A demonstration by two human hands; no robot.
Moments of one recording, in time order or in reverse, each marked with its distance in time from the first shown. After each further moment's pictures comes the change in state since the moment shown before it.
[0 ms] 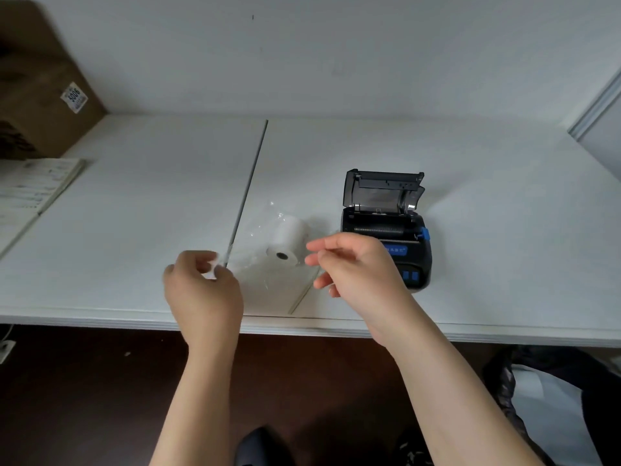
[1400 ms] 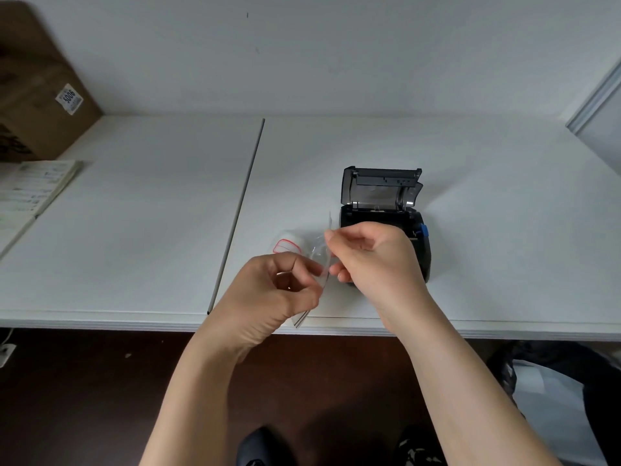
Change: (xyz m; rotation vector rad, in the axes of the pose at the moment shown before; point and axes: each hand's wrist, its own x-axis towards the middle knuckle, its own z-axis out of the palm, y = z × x) left_hand -0.020 0.036 -0.009 -0.291 -1.004 0.049; right_hand 0.013 0.008 -0.011 0.005 0.198 -0.078
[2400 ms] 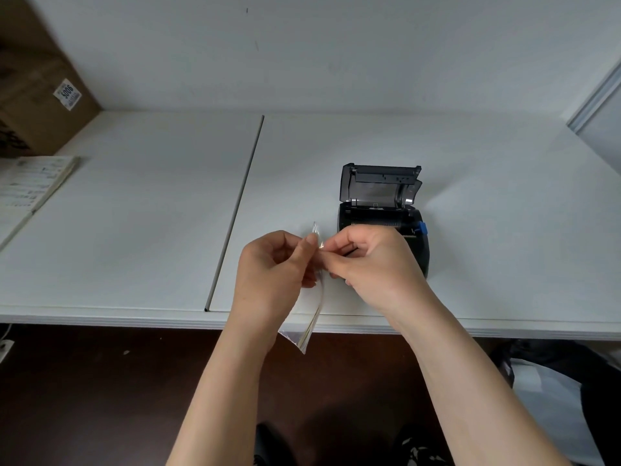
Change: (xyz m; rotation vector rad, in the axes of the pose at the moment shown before) left_hand 0.016 0.003 0.024 -0.162 0.344 0.043; right_hand -0.003 0.000 -0.009 -0.185 -0.148 -0.100
